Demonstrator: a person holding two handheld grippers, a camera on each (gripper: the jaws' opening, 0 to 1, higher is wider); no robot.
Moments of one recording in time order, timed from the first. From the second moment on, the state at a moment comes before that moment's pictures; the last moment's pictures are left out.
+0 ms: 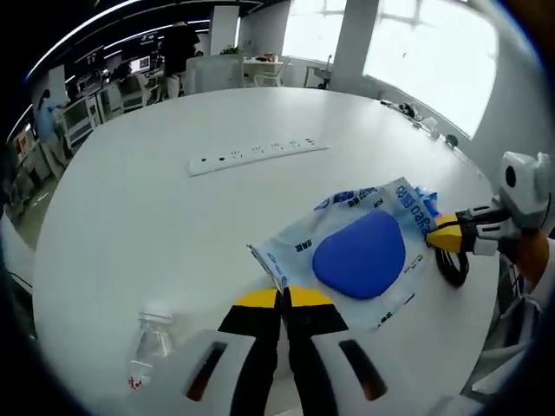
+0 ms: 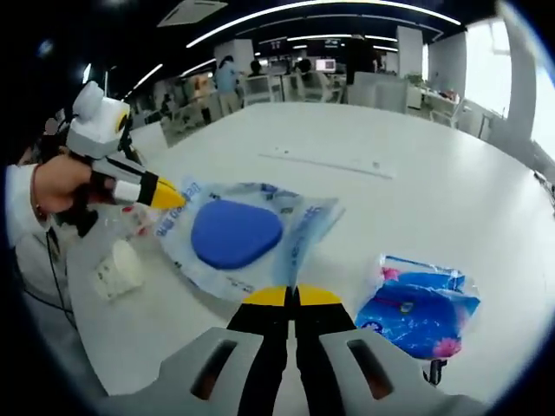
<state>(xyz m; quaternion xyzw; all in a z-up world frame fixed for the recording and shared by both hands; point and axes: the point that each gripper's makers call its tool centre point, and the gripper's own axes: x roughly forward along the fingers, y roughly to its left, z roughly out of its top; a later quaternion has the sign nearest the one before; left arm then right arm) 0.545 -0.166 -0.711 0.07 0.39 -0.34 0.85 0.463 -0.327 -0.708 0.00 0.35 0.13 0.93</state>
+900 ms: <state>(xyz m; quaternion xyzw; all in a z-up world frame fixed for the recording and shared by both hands) 0.545 -0.195 -0.738 0.04 0.41 -0.36 0.84 0.464 -0.356 -0.742 -0.03 0.39 0.11 0.91</state>
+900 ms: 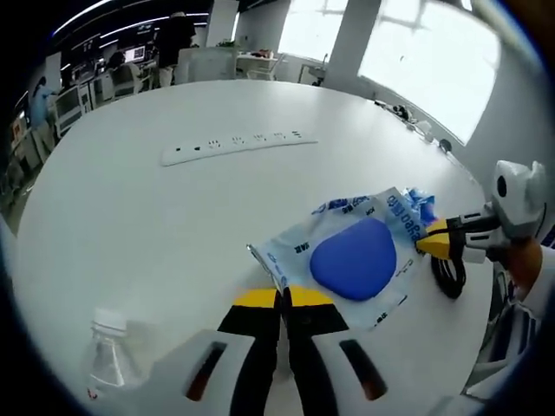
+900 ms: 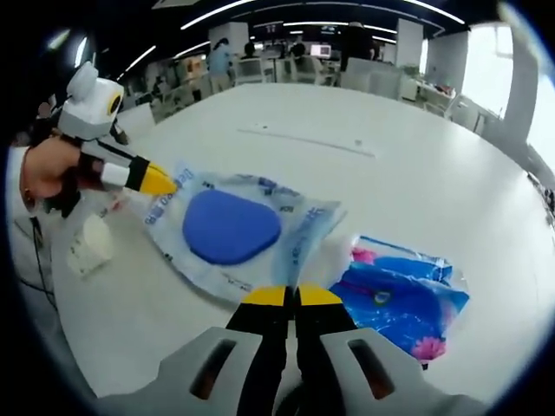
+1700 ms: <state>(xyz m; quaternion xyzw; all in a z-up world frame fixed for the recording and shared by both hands) 0.544 -0.192 -0.752 0.01 0.42 -0.35 0.84 0.466 -0.358 -0.746 -0.03 0.39 0.10 0.91</state>
